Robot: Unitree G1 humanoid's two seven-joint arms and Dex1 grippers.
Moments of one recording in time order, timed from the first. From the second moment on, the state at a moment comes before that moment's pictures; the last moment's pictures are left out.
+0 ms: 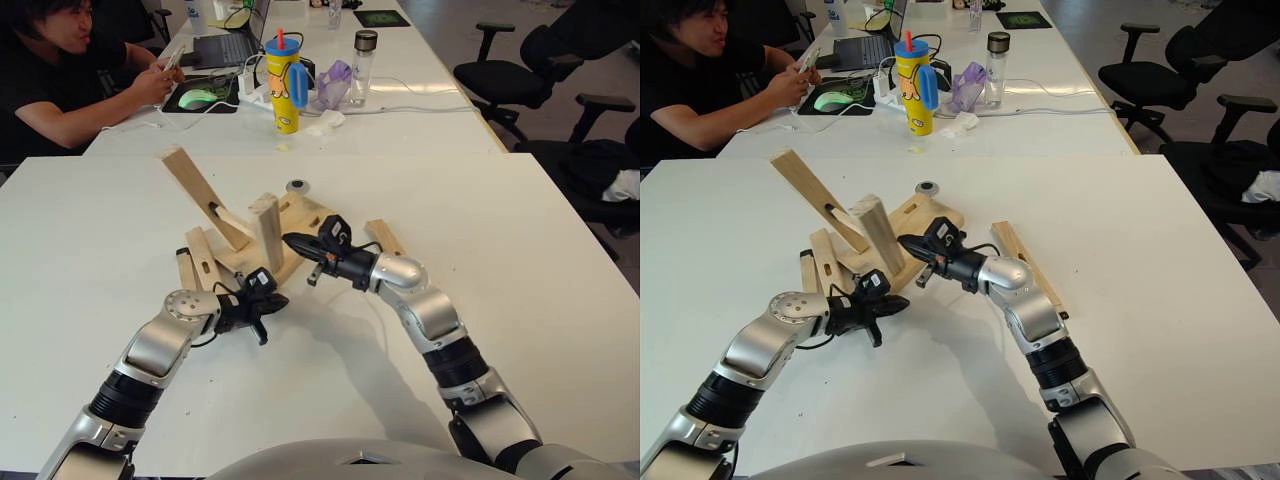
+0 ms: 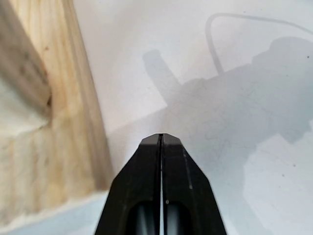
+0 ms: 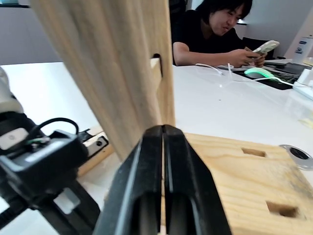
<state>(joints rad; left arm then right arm) -0.15 0.57 -0.32 -0.16 -0.17 0.62 -0.78 -0.37 -0.15 0.35 0.00 0.20 0.25 0.68</state>
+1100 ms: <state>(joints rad) -0.16 0.44 -0.41 -0.25 -0.01 0.69 -0.54 -0.97 -0.18 0.38 1.23 -0.27 -0.18 0.54</state>
